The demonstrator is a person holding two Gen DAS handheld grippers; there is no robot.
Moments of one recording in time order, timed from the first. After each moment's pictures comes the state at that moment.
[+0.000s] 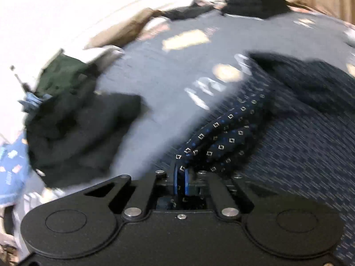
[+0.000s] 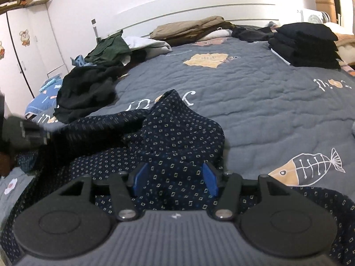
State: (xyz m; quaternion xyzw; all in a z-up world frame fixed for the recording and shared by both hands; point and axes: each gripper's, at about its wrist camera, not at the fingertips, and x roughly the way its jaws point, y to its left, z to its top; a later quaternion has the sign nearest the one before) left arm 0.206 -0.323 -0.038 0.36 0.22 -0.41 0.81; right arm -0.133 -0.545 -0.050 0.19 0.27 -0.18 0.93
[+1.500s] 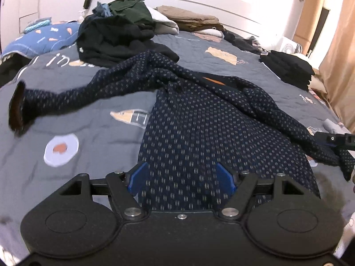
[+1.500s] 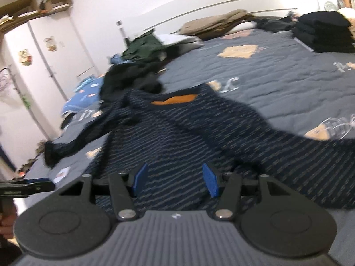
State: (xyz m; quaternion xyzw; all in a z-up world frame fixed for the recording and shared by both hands) left arm 0.050 -0.101 -0.035 0.04 0.36 -0.36 0.86; right arm -0.174 -0.450 -0.032 0.23 0.26 -0.09 0.93
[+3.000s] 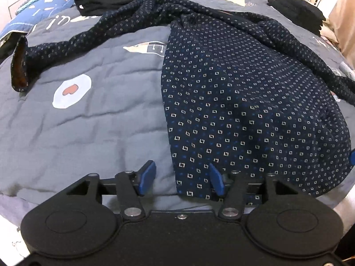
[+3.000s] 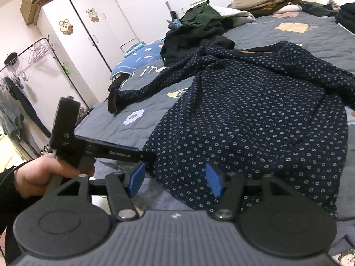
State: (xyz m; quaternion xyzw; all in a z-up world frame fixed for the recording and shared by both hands) left arm 0.048 -0.087 -0.088 0.15 0.46 -0.34 0.81; right arm -0.204 -0.280 -0.041 0.23 0.30 0.00 0.93
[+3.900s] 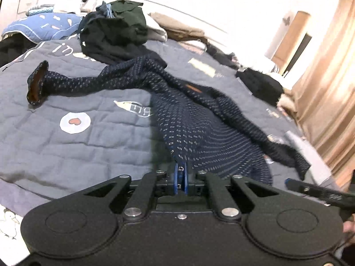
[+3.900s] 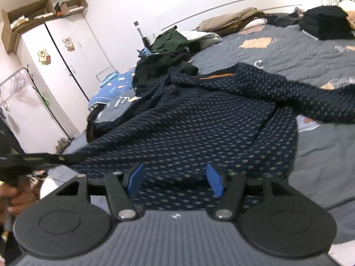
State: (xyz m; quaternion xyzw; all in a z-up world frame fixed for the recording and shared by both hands) left arm 0.007 -0.010 0.003 -0.04 0.37 -0.42 0.83; right arm -0.248 -0.321 -0.024 0.24 0.25 -0.08 0.93
